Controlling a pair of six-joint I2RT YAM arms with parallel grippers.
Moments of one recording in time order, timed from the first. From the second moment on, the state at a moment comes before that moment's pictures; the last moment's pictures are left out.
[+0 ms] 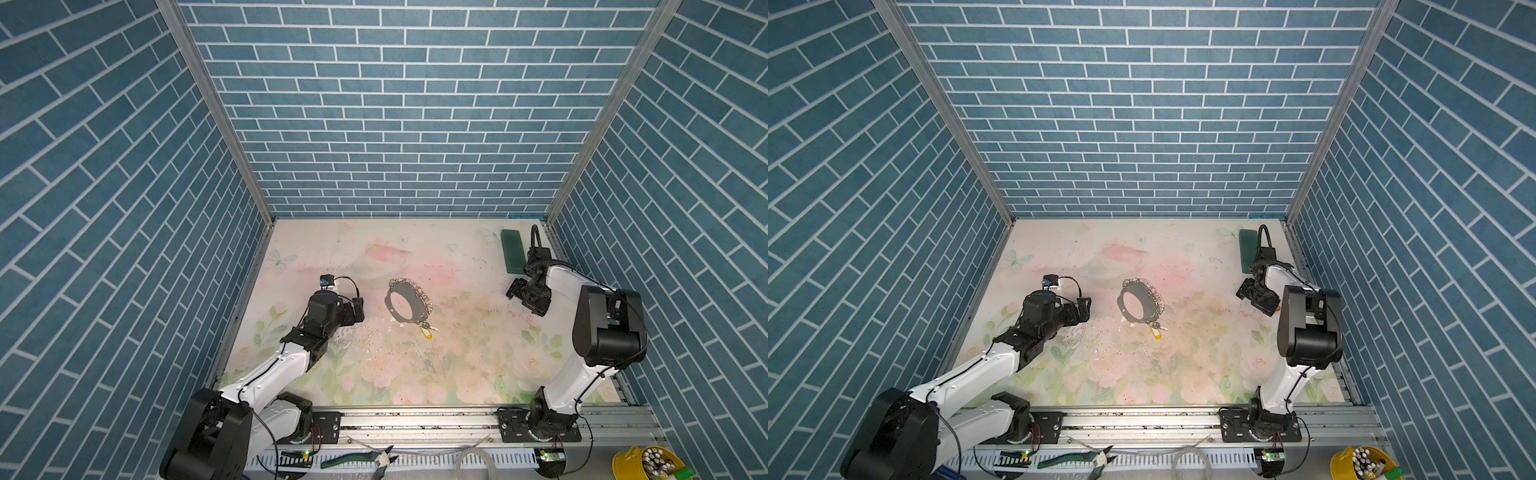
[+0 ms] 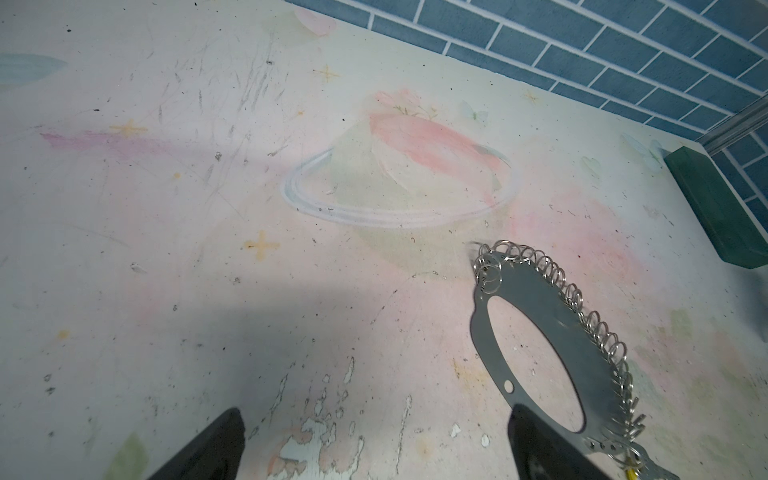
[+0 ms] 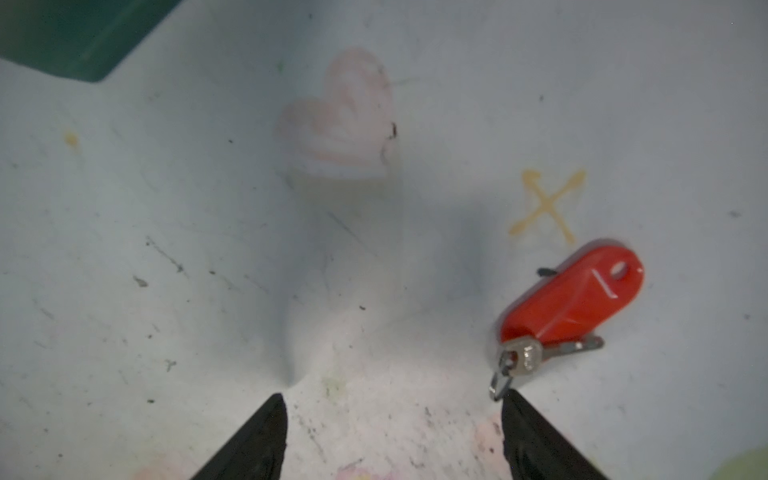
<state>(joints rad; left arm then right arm) -0.35 1.09 0.40 0.10 -0.06 -0.43 -0.05 1.78 1.10 -0.68 0.03 0.53</state>
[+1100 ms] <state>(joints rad) -0.35 1.10 0.40 0.10 -0.07 -0.43 -0.05 1.86 1.18 -0.69 0.04 0.49</state>
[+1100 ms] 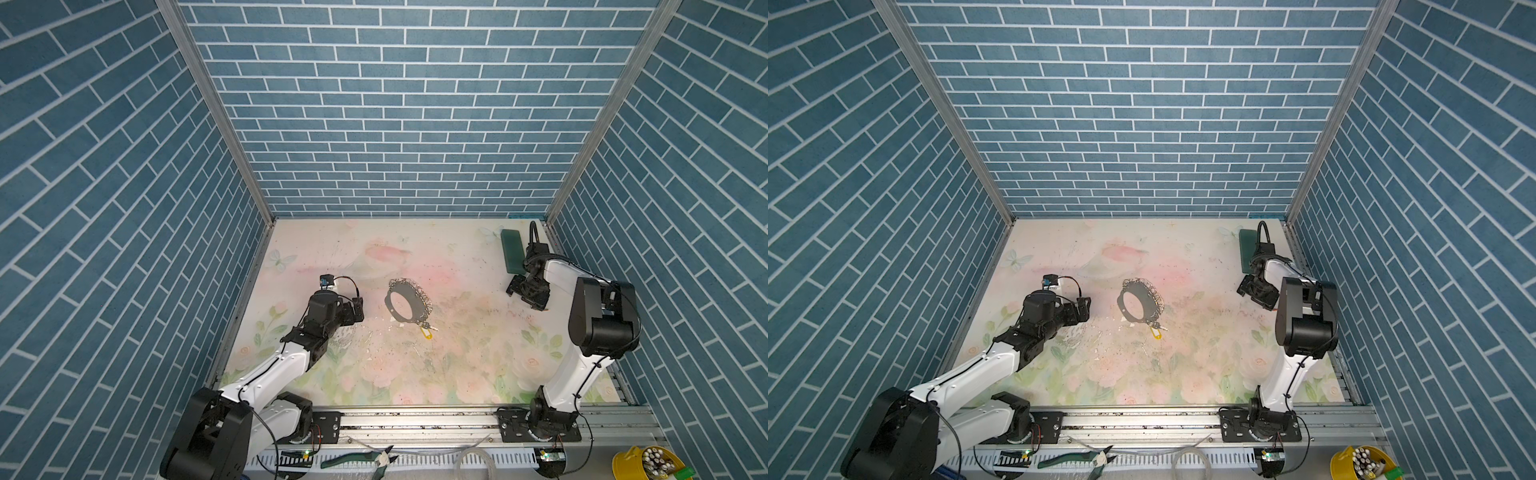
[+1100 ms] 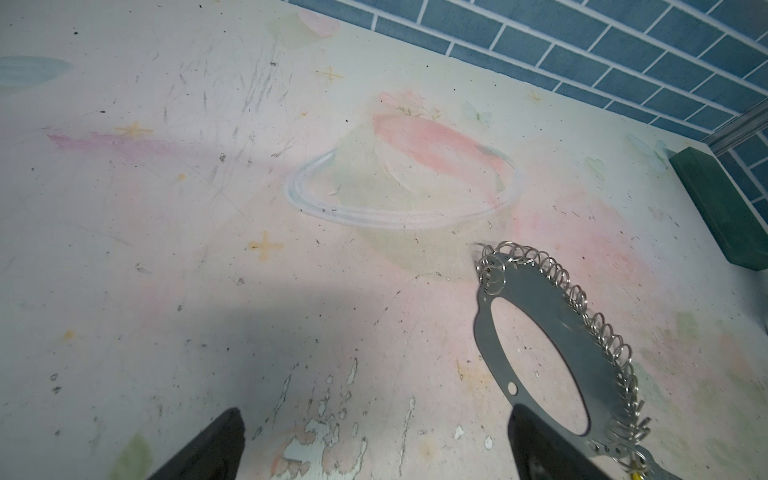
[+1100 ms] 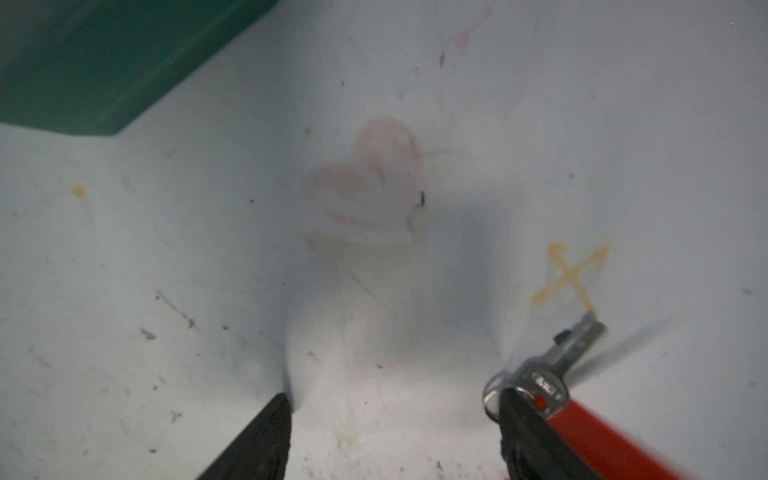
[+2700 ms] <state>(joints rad) -0.55 1.27 0.53 0.05 0.02 -0.51 0.68 1.59 0.94 -0.41 -0.25 0.54</state>
